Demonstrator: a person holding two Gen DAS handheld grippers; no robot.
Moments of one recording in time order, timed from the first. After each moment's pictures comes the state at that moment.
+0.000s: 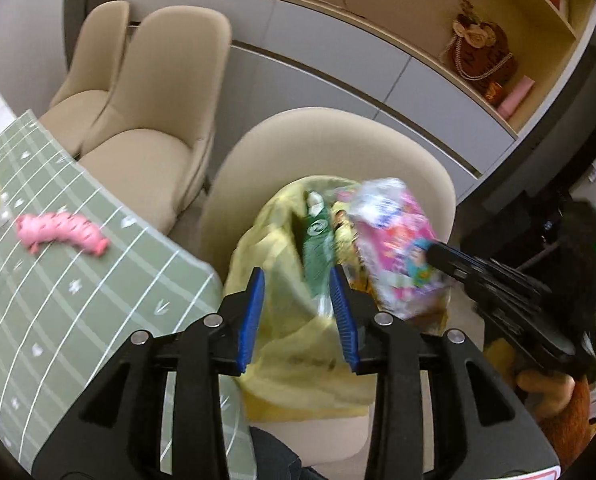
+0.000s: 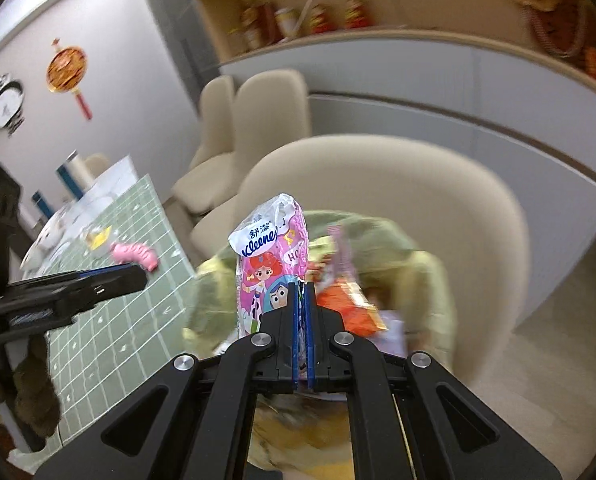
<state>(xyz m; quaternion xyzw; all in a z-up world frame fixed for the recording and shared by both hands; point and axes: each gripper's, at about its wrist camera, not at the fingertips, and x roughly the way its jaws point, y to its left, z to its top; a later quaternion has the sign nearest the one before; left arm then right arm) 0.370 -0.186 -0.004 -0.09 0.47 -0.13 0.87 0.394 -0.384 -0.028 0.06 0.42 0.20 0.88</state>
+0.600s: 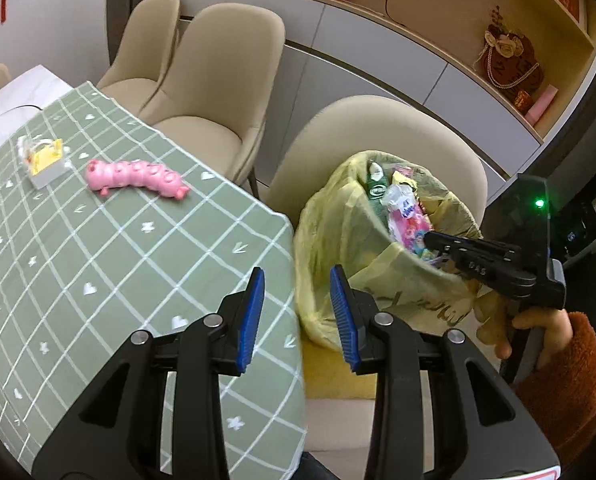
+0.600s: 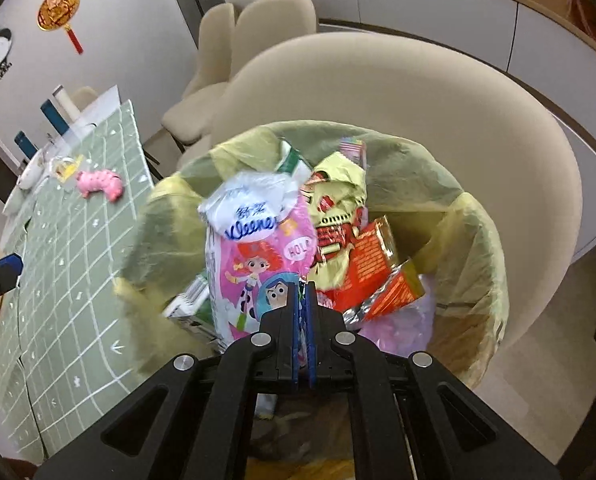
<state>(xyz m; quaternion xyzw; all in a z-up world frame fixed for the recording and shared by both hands) 0.310 -0.131 -0.011 -0.09 0.46 -0.07 0.88 0.408 -0.377 -0.075 0.01 0.50 0.19 0.85</state>
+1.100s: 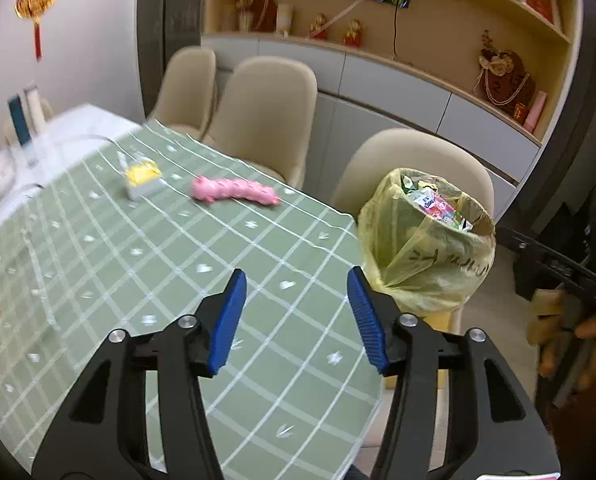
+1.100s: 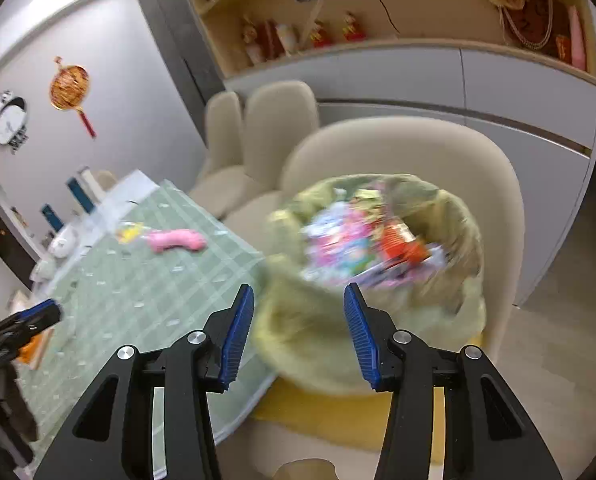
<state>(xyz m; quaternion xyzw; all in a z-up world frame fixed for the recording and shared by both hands) 0.182 -0.058 0.027 -0.04 0.37 -0.03 0.93 0.240 -0.349 0.005 0.11 0.36 0.17 0.91</state>
